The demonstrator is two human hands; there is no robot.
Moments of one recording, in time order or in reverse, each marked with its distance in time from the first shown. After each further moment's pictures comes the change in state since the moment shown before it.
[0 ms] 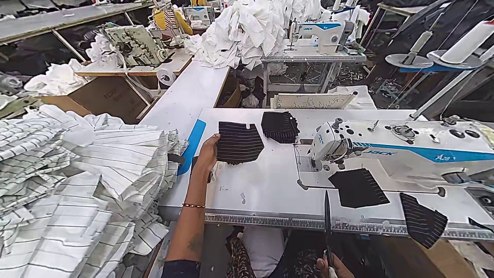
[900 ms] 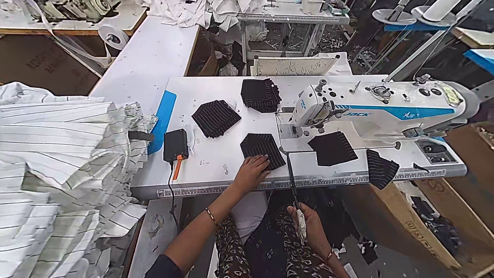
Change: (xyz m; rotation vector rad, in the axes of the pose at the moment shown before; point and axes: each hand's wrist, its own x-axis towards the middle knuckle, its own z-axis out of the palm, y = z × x) left_hand -0.131 -0.161 0.082 1.109 -0.721 0.602; right_hand 0.010 -0.026 0.012 -0.042 -0.082 0.284
